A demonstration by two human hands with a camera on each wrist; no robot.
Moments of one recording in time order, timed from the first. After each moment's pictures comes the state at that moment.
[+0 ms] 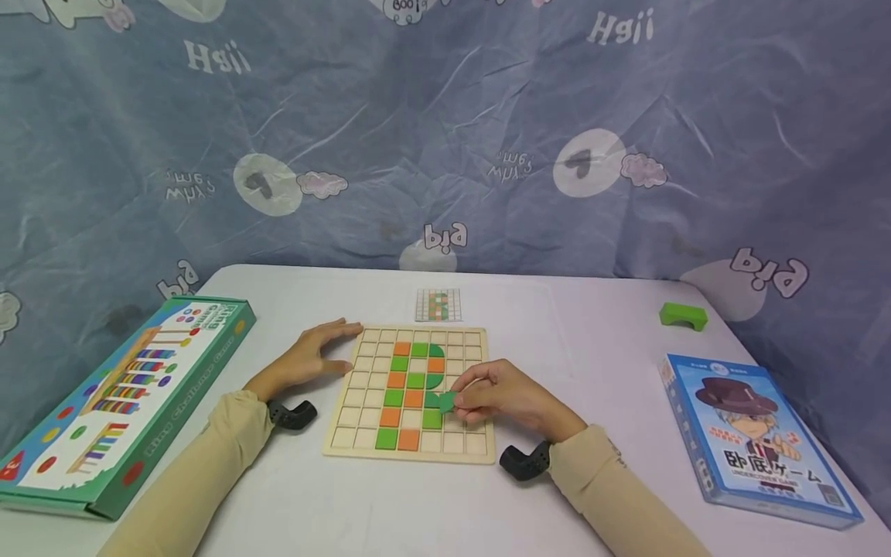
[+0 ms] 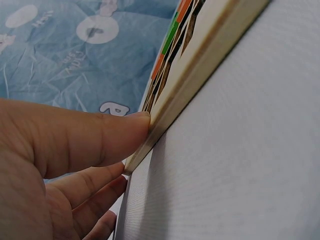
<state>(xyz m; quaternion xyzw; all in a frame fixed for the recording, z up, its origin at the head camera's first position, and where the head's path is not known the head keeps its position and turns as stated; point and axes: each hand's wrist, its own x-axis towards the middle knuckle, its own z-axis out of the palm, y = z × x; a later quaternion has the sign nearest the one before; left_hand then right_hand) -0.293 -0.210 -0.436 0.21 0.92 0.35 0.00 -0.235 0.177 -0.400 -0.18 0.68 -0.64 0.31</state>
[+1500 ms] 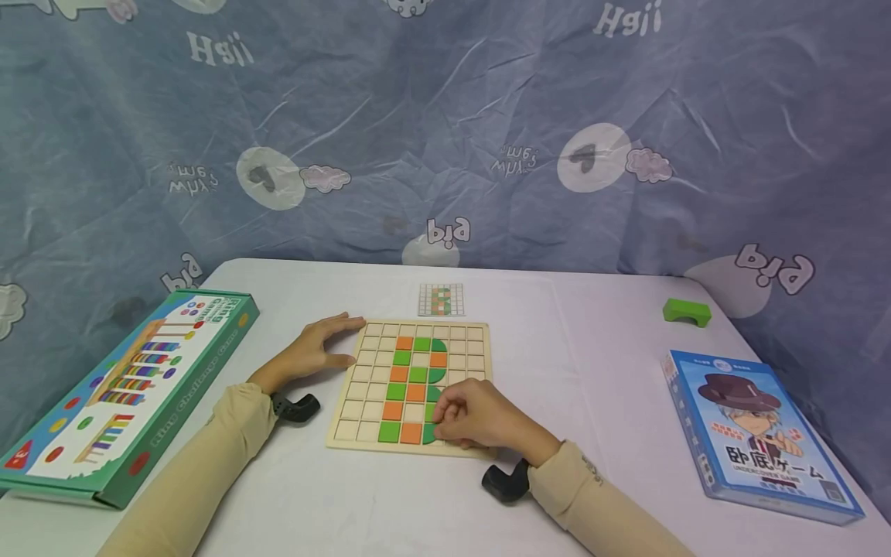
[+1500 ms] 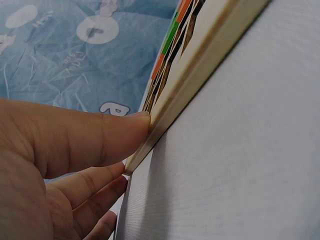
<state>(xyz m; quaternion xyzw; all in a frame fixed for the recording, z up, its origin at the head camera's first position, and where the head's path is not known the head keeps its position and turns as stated) -0.293 -0.209 -0.437 0.20 0.92 0.34 0.01 -0.203 0.142 -0.405 -0.29 0.81 -0.46 0.21</state>
